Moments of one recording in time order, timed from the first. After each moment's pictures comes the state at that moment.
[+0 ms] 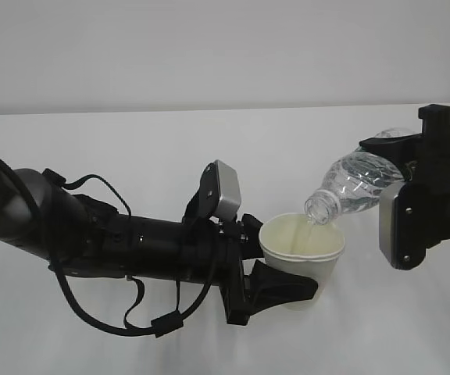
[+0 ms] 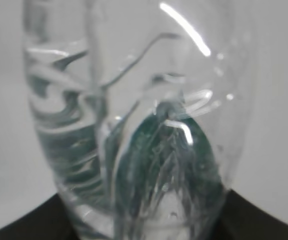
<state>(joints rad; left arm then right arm) -0.59 2.16 -0.97 1.07 -1.09 -0.61 0.12 1.55 -0.49 -0.45 -0.71 -1.33</state>
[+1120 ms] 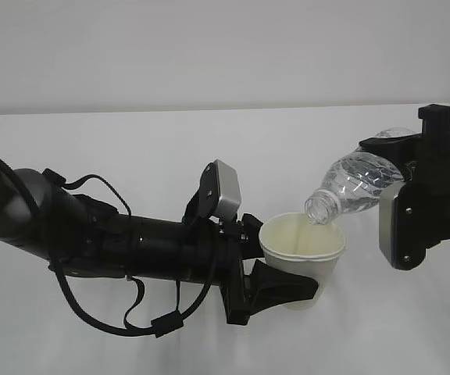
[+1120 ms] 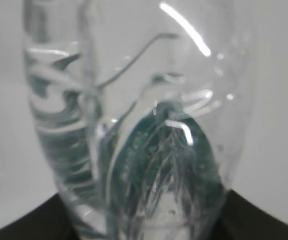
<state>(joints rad) -0.59 2.16 -0.97 1.07 -1.09 -0.61 0.12 1.55 -0.49 -0.45 -0.71 -1.33</state>
